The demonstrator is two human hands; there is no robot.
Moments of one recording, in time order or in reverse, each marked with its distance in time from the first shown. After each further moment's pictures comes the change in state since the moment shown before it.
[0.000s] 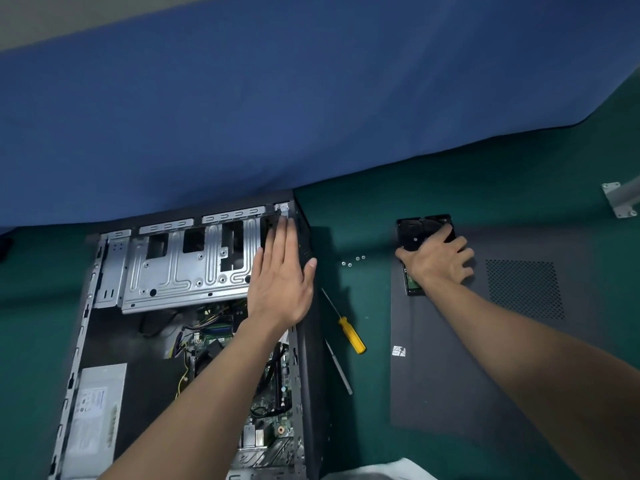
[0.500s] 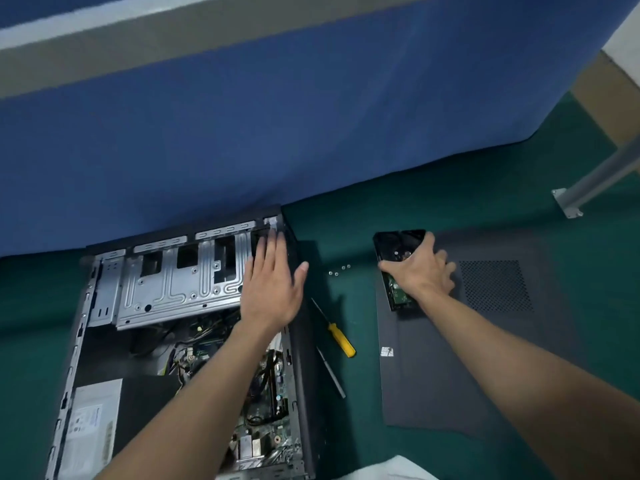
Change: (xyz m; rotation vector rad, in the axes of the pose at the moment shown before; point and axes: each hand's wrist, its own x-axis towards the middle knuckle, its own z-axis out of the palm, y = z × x) left_hand -0.004 0.011 -0.019 0.017 -0.031 0.033; right_hand -0.038 0.018 -0.039 0.203 -0.070 -0.035
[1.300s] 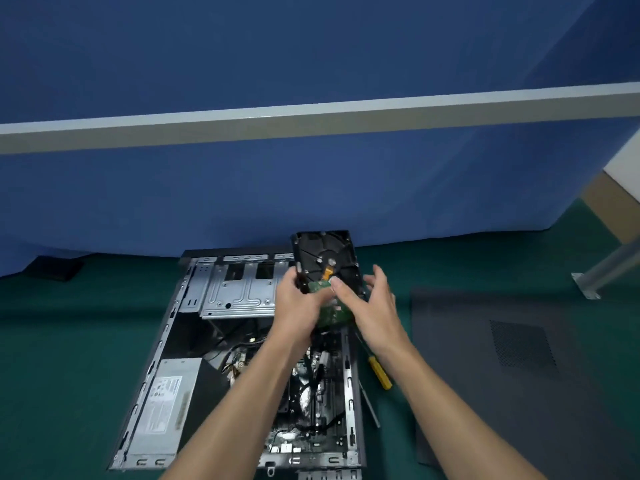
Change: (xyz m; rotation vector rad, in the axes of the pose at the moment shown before) left_hand -0.076 -0.018 -0.086 -1.450 0.167 -0.263; right_hand -0.207 -0.086 -0.015 0.636 -0.345 -0.523
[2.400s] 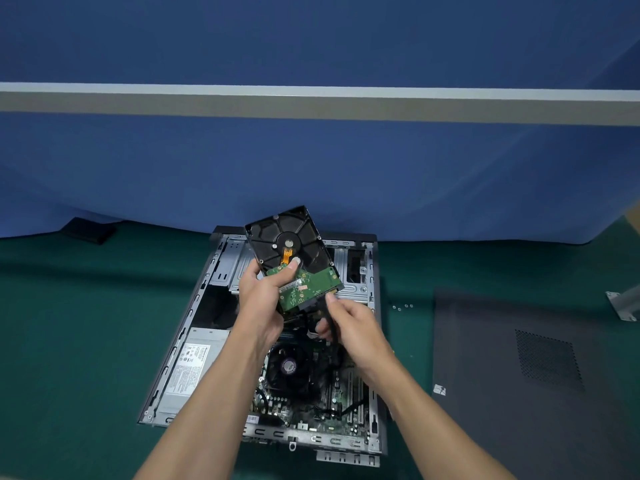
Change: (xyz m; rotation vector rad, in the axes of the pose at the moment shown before) left_hand -0.001 0.004 -0.085 -0.384 0.194 -0.044; right_hand -0.020 0.020 0.065 0.144 -0.293 0.068
